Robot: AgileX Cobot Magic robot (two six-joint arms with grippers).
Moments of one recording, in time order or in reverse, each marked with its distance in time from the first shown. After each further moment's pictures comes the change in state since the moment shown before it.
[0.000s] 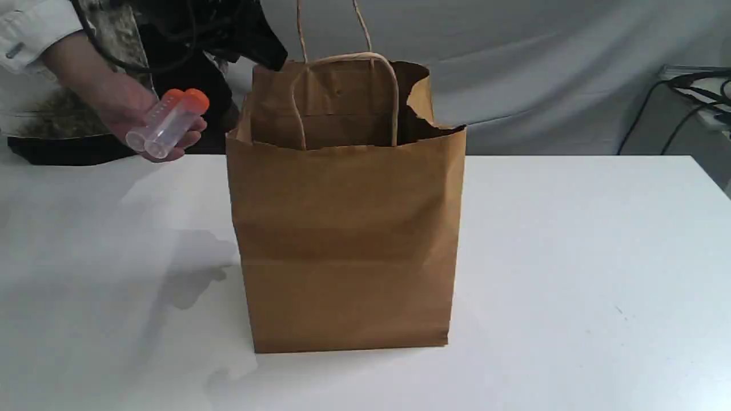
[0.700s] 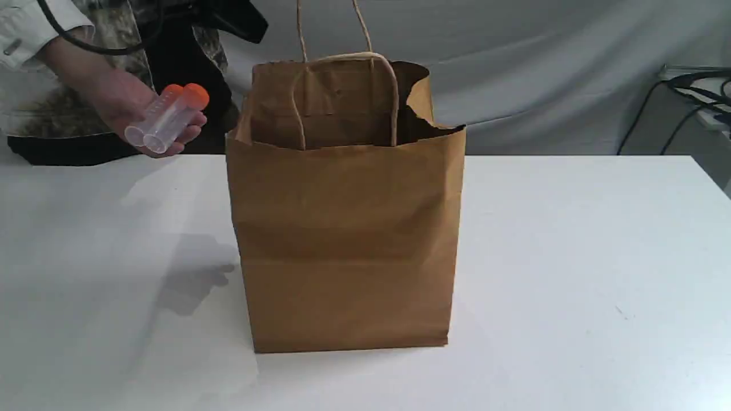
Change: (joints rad) left arm 0.035 -0.030 -0.042 -0.067 -0.003 0.128; right arm 0.000 0.000 0.000 0.000 0.000 0.000
